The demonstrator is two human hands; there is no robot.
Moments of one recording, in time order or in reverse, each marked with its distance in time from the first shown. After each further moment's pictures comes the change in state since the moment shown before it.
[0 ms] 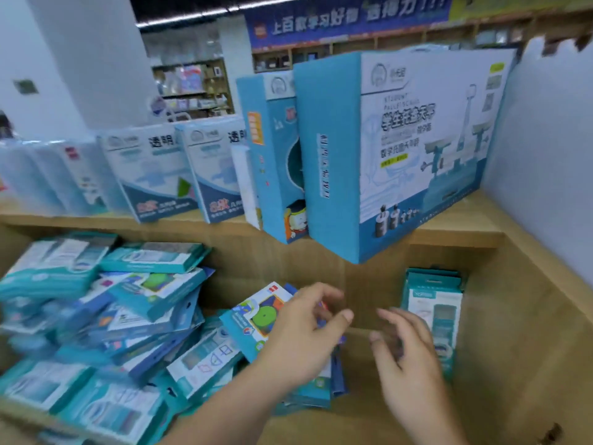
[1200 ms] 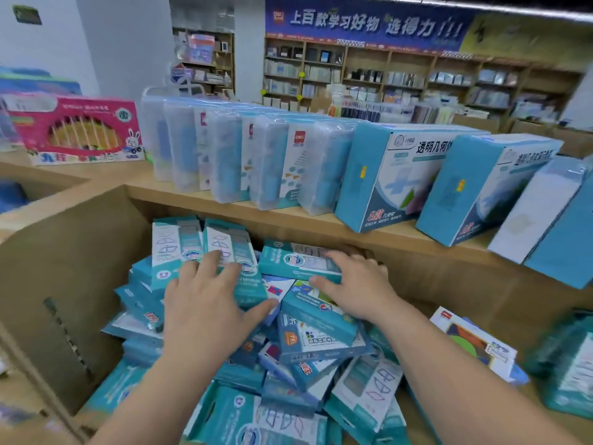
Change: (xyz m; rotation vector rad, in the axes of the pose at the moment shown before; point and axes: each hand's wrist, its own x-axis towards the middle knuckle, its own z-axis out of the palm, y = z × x) left_hand -0.004 -0.199 -0.389 0.987 0.318 -0.045; right_hand 0.052 -0.245 0.318 -0.823 -0.567 -0.116
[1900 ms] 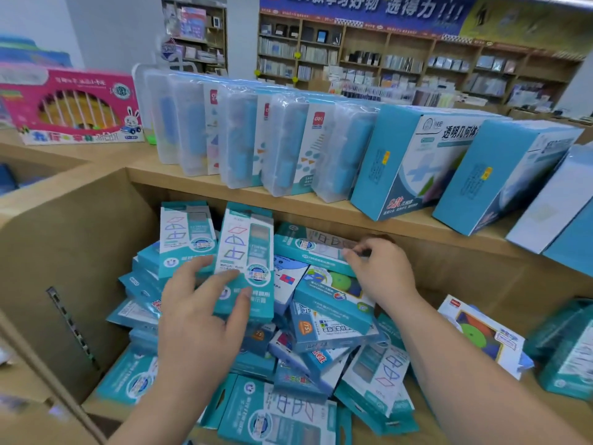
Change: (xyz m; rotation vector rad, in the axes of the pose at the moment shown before) left_hand -0.037 -0.025 0.013 -0.537 0.276 -0.063; right_hand 0.003 0.003 0.008 0.319 0.341 0.164
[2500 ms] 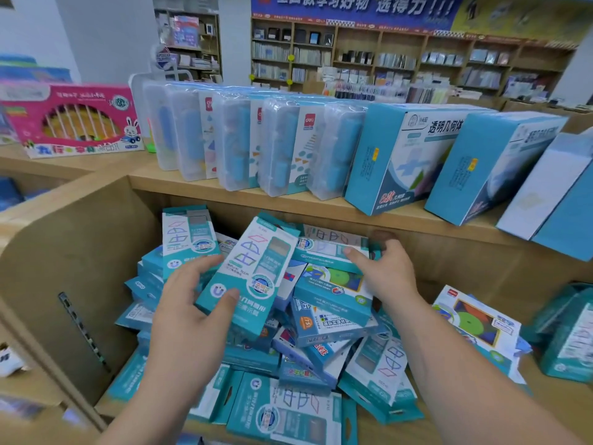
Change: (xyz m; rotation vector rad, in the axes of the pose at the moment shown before) left_hand 0.005 0.019 -0.034 -0.481 -0.182 -0.399; right_hand -0.012 0.006 0.002 0.311 0.021 0.359
